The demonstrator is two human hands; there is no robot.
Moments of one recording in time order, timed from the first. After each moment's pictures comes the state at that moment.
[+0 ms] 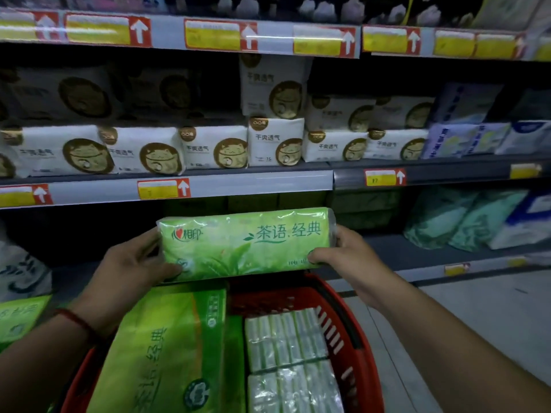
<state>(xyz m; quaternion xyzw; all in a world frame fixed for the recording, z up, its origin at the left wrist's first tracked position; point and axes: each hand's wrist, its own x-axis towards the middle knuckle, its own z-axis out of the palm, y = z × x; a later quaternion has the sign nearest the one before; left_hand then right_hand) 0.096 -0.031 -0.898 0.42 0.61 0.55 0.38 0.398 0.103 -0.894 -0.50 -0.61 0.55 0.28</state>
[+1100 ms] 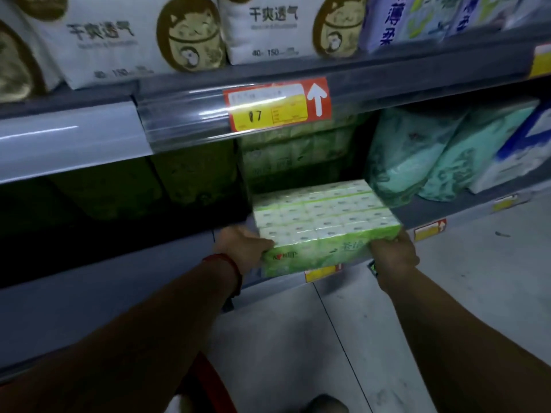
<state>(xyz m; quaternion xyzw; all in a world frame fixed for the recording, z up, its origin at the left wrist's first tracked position) 0.366 0.318 -1.109 0.31 0.72 0.36 0.51 0.620 0.346 -1.139 -0.78 -0.22 0.41 0.41</state>
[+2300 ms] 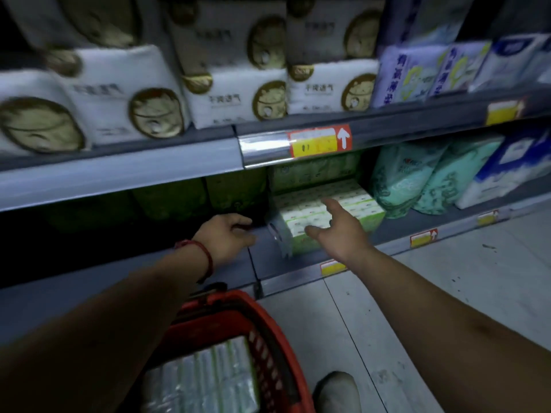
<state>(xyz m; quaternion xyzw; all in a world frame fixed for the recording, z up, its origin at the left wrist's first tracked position) 0.273 0.243 -1.006 0.53 0.71 0.23 0.40 0.509 0.280 -1.010 -0.64 -0.63 0.36 0.23</state>
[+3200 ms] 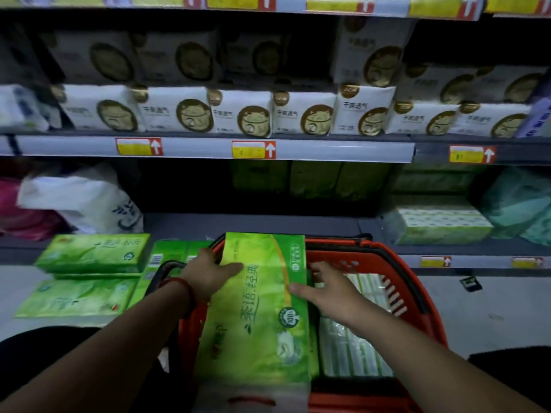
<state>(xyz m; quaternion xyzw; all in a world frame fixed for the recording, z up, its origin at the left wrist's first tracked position) 0.041 -0.101 -0.971 0.34 0.83 0.23 0.37 0.294 -0.011 -0.982 -0.51 -0.68 0.52 0.08</state>
